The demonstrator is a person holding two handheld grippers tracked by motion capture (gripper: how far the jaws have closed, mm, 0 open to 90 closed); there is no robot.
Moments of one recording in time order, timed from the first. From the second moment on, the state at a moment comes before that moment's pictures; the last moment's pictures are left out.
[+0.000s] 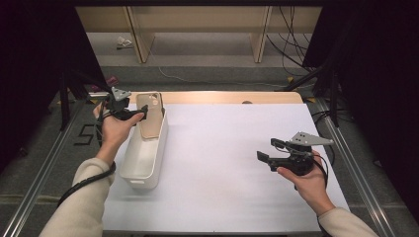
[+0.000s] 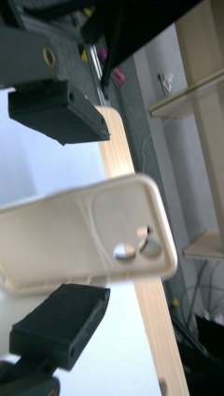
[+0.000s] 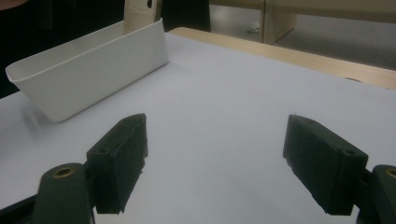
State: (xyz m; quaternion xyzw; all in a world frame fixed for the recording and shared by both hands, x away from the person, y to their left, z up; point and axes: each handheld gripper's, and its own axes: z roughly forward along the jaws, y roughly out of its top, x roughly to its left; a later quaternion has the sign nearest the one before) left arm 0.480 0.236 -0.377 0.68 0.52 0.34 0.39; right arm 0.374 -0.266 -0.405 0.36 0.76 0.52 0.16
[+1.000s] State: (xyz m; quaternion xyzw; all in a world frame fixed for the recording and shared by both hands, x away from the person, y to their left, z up) left arm 0.362 0.173 -0.394 0.73 0.39 0.28 0.50; right arm 0.374 -0.266 -0.406 0.36 0.76 0.52 0.15
